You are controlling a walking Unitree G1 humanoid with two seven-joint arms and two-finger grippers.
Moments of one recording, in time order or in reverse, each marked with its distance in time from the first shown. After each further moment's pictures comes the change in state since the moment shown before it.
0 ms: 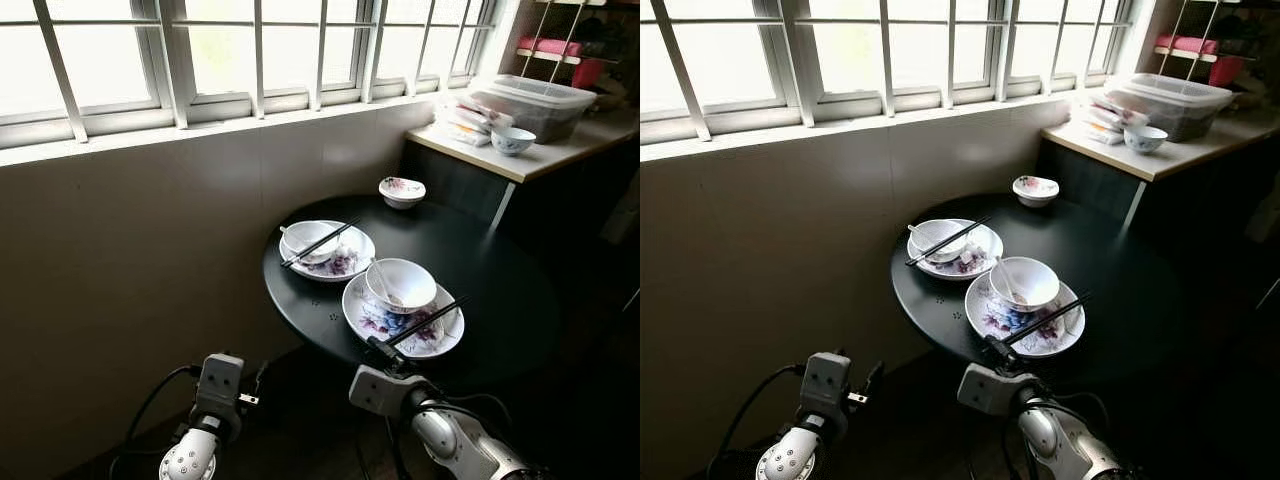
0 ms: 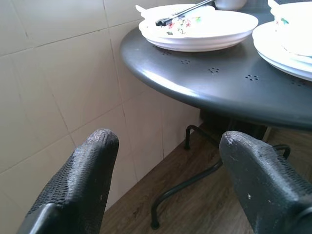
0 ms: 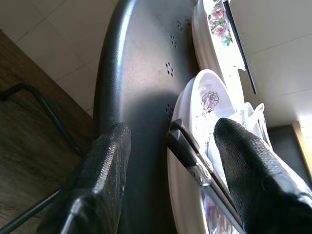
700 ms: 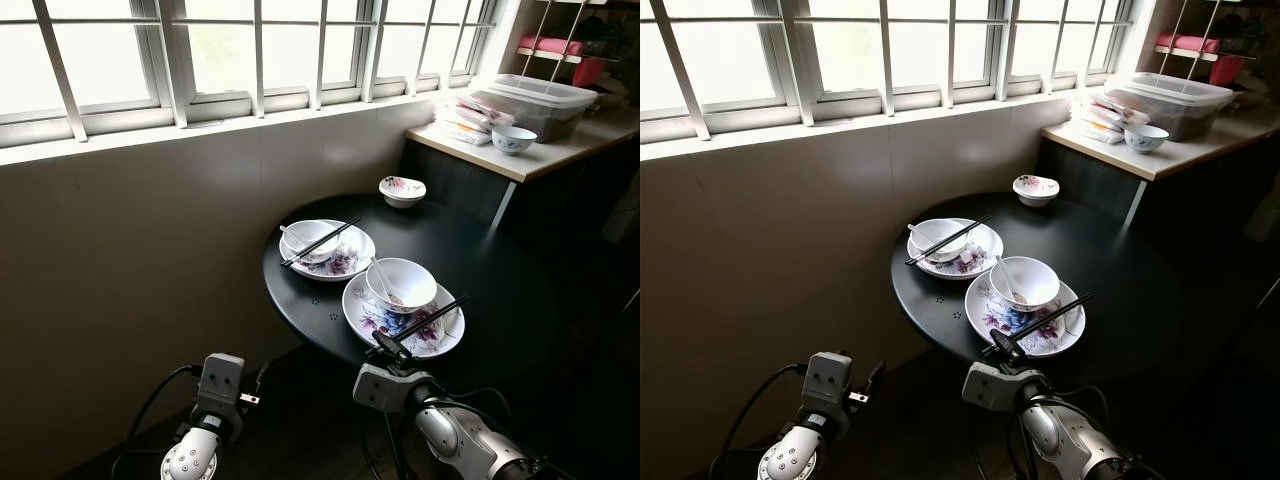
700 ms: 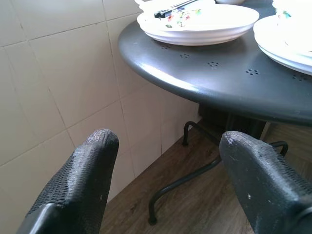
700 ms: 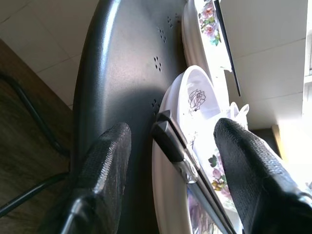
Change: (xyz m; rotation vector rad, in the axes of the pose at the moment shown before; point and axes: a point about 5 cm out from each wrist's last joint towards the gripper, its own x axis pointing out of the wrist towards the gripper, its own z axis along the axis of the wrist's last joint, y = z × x) left arm 0.002 -0.001 -0.003 -0.009 0.017 -0.003; right arm 0.003 -0.002 -0.005 -0.075 -0.002 -0.049
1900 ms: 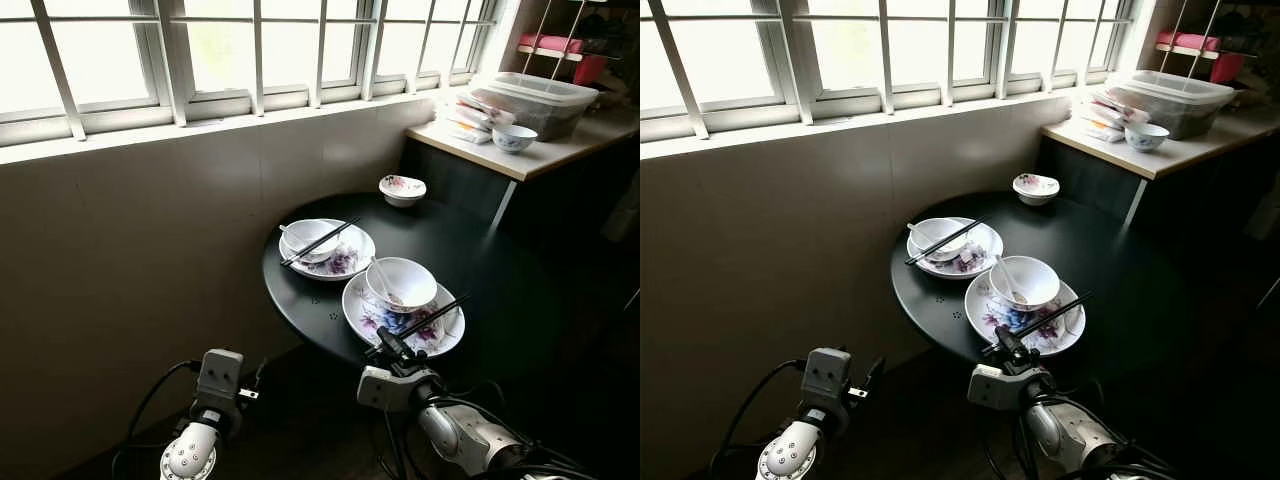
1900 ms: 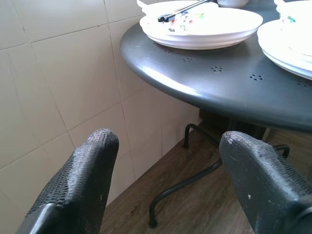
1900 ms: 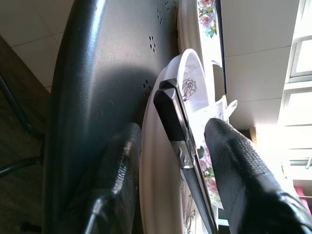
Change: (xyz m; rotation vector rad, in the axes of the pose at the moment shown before) left arm 0.005 0.003 0.004 -0.006 -0.010 0.004; right arm 0.003 0.001 -0.012 -0.132 0.030 -0.041
